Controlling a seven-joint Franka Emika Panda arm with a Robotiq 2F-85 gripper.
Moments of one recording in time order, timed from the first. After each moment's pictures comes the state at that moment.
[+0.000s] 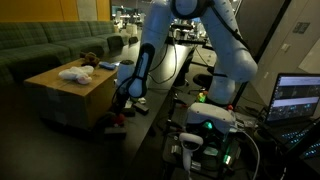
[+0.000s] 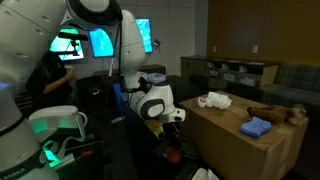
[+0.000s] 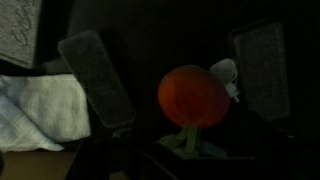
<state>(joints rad) 0.21 0.69 -0.06 -2.26 -0.03 3.09 0.06</state>
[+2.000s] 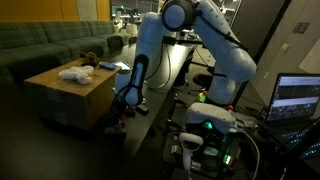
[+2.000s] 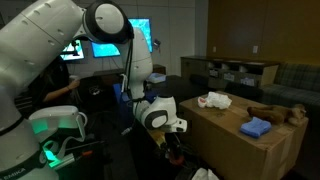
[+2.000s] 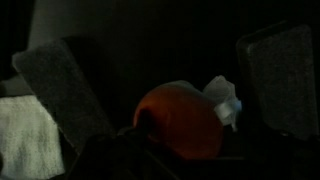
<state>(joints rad) 0.17 0.86 -0.02 -2.13 -0.03 3.09 0.06</state>
